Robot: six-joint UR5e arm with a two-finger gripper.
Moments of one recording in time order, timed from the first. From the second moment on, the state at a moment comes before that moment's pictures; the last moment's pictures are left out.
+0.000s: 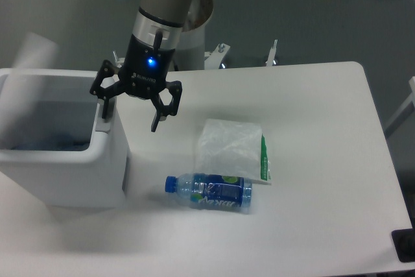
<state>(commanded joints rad) 2.35 -1.57 -1.82 -0.89 1.04 0.23</state>
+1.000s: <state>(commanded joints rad) 2.58 -1.59 -1.74 -0.88 1.26 0.67</state>
